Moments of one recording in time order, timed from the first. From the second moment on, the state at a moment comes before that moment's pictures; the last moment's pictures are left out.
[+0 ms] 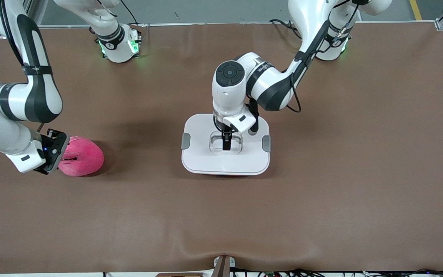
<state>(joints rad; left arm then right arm) -0.74 0.62 -0.06 -1.39 0.08 2.10 -2.37 0.01 0.32 -0.08 -1.84 -0.05 2.12 -1.40</state>
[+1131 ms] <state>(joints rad) -0.75 0.65 -0.06 -1.39 0.11 2.10 -2.37 0.00 0.33 -0.09 -1.93 0.00 2.29 -1.43</state>
